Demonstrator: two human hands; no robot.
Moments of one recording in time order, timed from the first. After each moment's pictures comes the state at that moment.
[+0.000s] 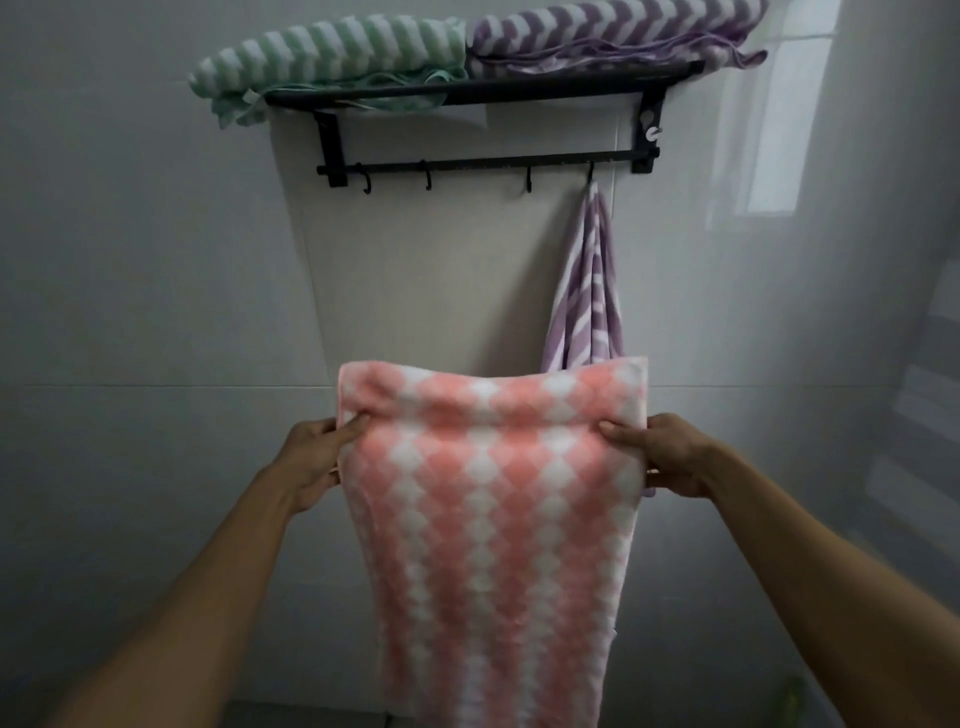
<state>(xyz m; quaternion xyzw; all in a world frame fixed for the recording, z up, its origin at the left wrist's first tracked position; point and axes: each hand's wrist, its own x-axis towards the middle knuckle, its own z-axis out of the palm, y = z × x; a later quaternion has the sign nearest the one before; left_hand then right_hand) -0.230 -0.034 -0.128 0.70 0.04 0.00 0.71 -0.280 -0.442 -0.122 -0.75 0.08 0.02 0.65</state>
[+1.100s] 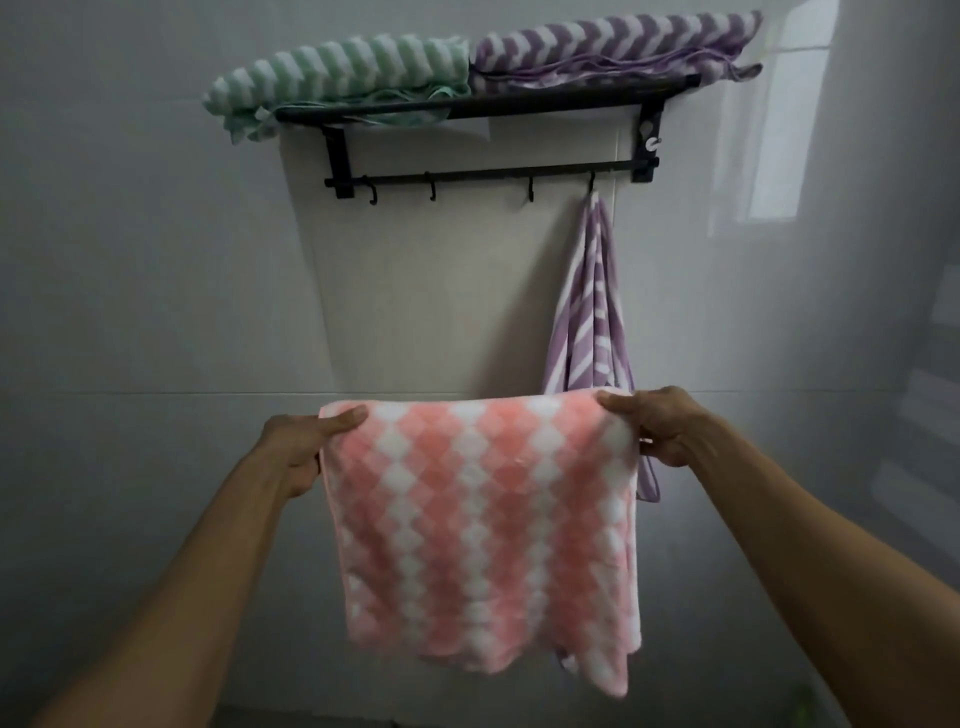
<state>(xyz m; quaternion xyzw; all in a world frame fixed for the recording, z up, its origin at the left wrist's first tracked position) -0.249 -0.022 -0.090 0.65 0.08 0.04 0.76 -0.278 -0.418 -0.082 -0.70 0.14 -0.06 0.70</state>
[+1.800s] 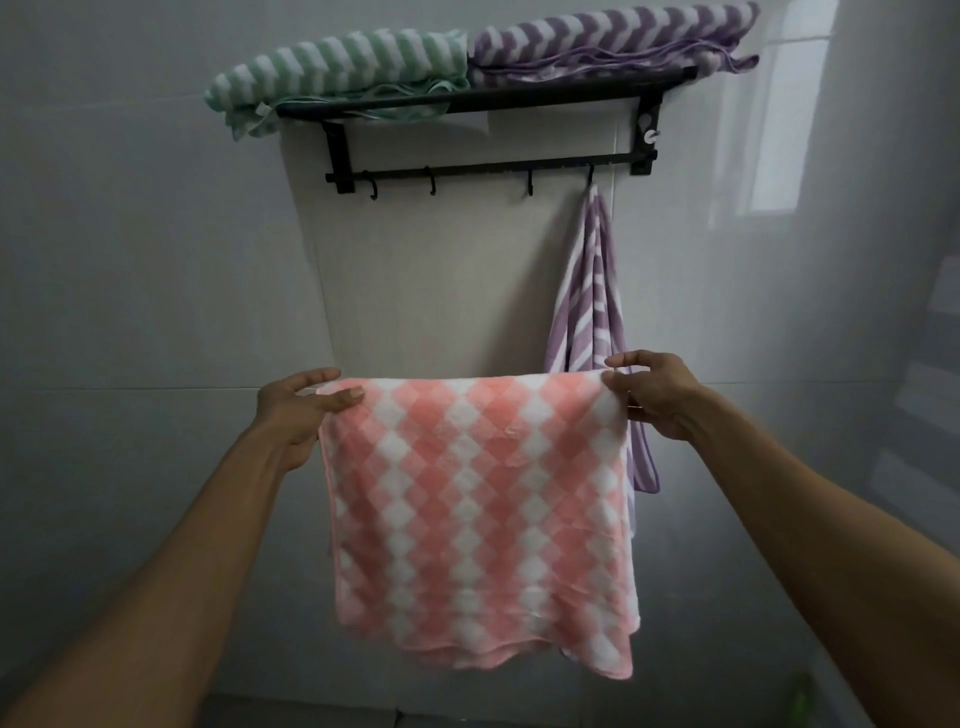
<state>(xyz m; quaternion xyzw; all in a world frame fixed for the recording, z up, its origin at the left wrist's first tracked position) -0.251 -0.024 -0.074 0.65 0.04 0.13 0.75 -0.278 -0.416 -0.066 -0.73 0.09 -0.12 0.67</state>
